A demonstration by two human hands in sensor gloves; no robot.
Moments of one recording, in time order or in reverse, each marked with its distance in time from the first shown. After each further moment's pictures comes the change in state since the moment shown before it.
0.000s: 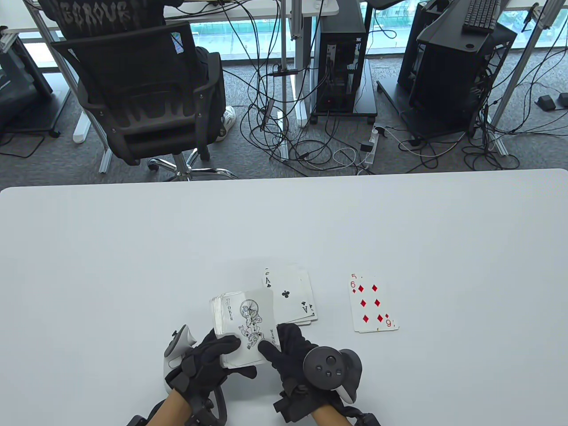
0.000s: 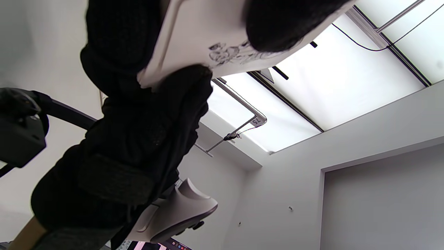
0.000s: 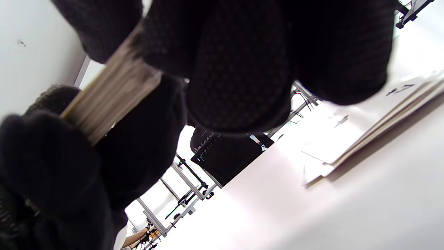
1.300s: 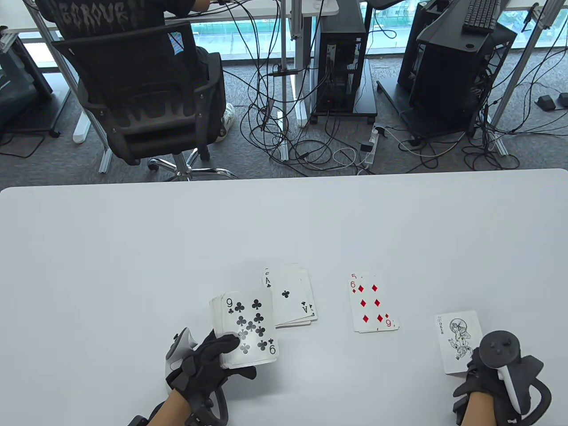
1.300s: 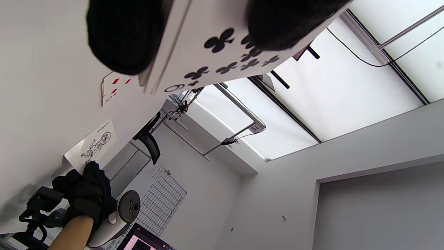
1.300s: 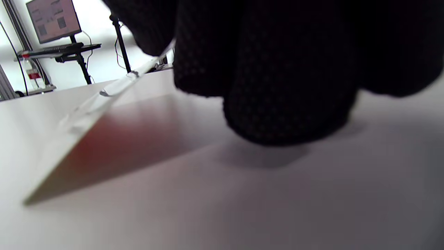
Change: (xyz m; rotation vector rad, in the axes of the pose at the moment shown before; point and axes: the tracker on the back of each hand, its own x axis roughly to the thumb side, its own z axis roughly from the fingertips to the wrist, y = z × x) left_hand -0.008 0.002 0.003 0.018 0.010 0.066; right_hand -0.186 -0.243 0.078 -0.033 0.976 0.826
